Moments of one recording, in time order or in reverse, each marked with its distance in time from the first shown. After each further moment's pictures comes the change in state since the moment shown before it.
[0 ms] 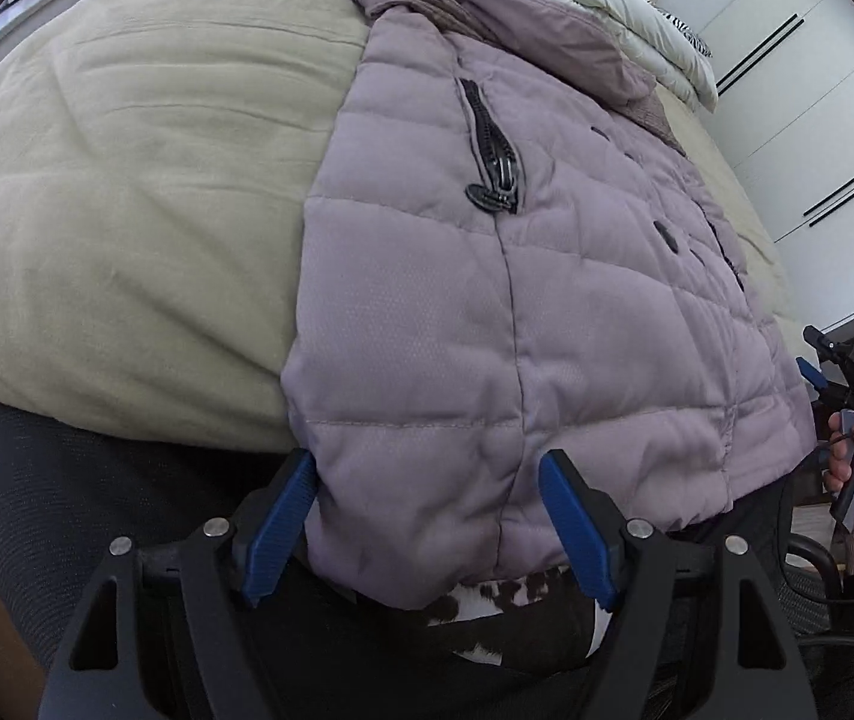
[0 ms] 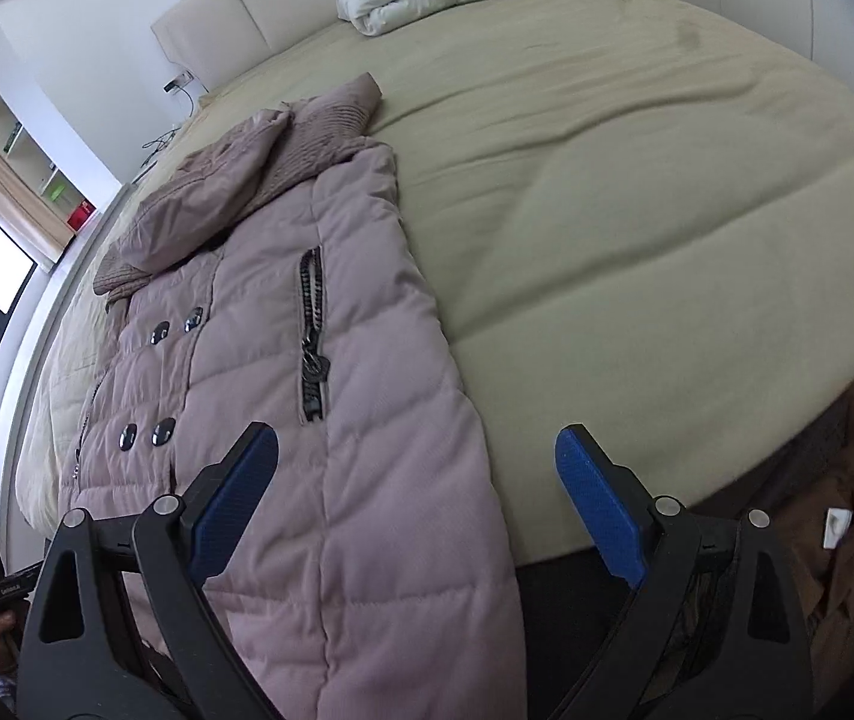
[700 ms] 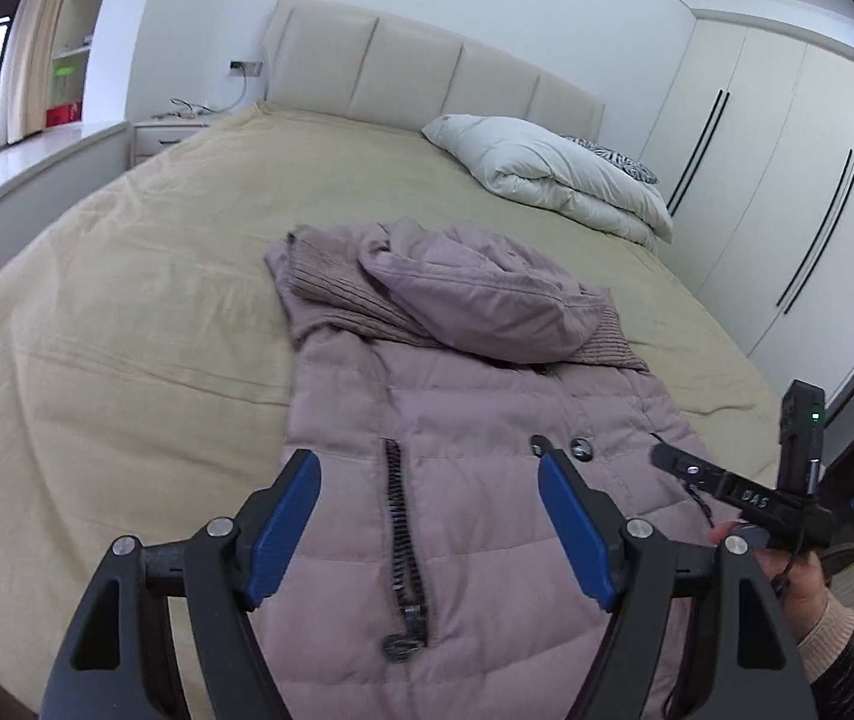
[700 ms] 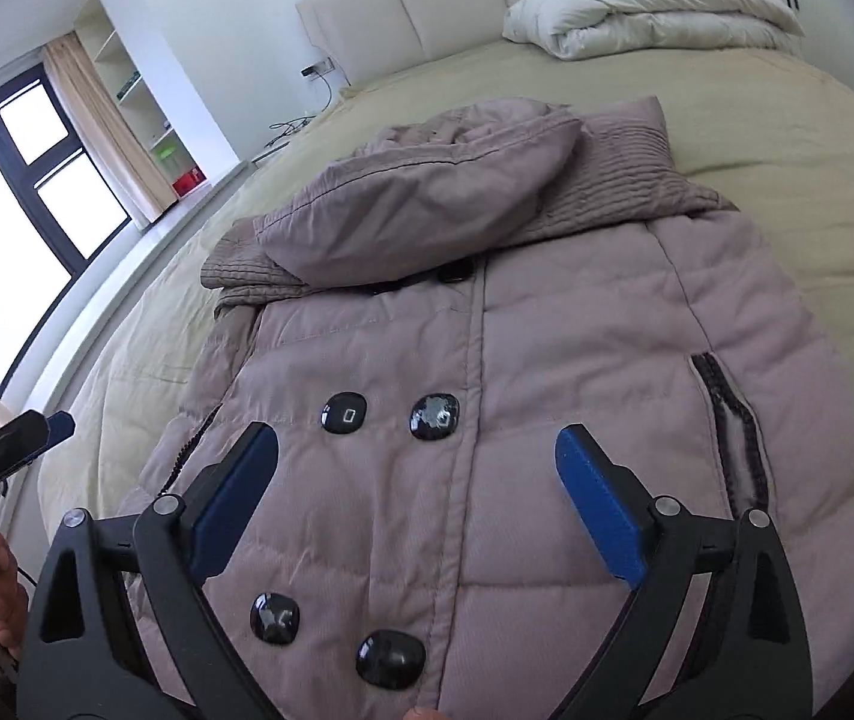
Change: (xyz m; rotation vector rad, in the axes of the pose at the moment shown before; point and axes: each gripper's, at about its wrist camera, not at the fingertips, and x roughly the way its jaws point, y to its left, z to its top) left arm -0.061 -0.054 0.127 0.125 -0.482 0.029; right arm 0.125 0.199 0.041 -0.217 -0.095 0.217
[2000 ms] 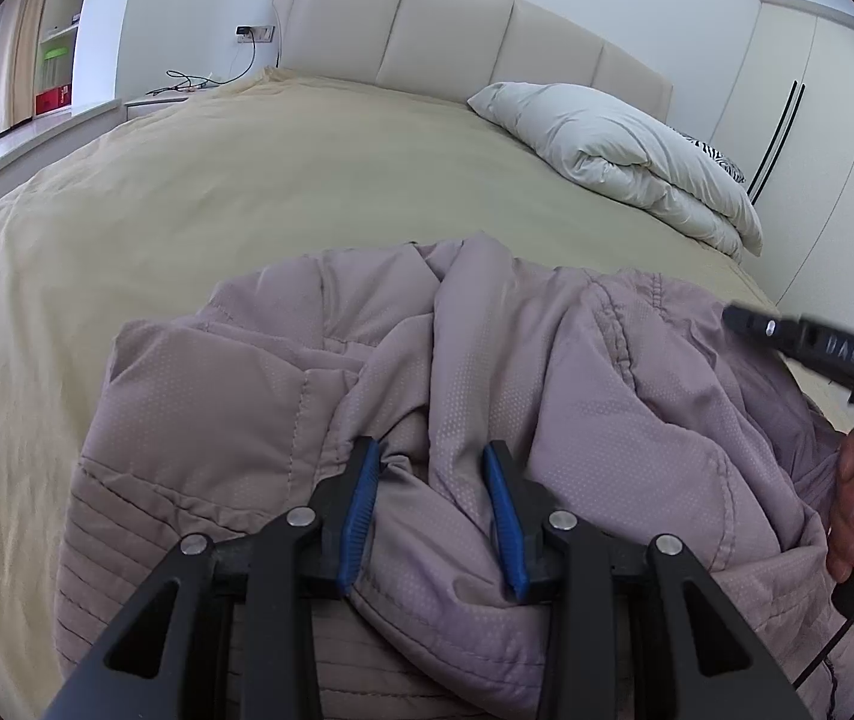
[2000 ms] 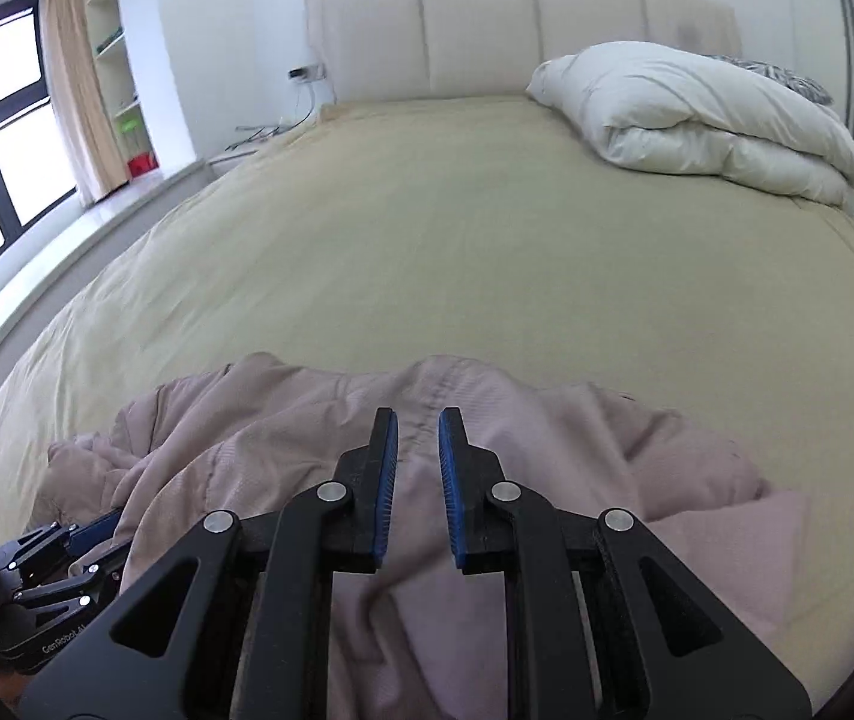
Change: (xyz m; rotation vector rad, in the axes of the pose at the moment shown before) left arm 0.313 0.027 0.134 -0.039 0.054 0.067; right arm 0.217 0.006 0.297 -0.199 -0.064 -0.170
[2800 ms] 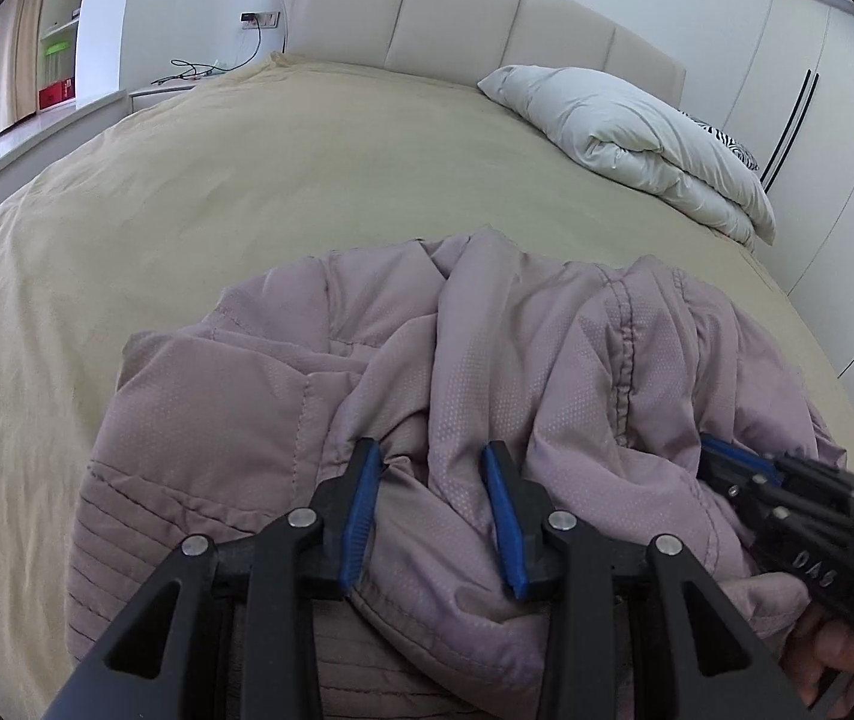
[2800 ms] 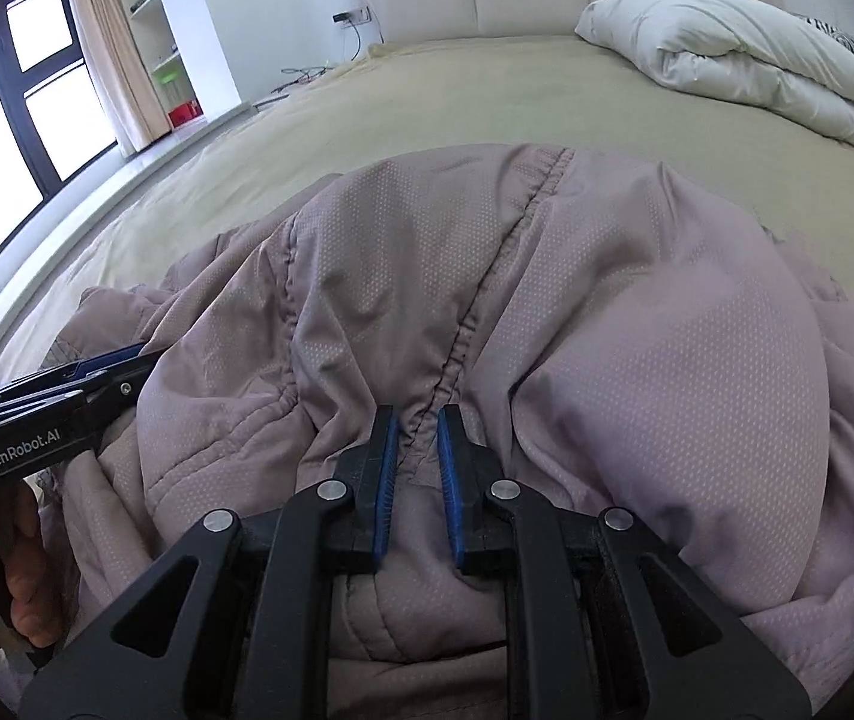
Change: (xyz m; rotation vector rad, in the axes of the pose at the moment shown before) left arm 0.002 -0.008 0.012 -0.001 0.045 0.029; right arm 0.020 0.040 -0.085 -0.073 0.150 0.115
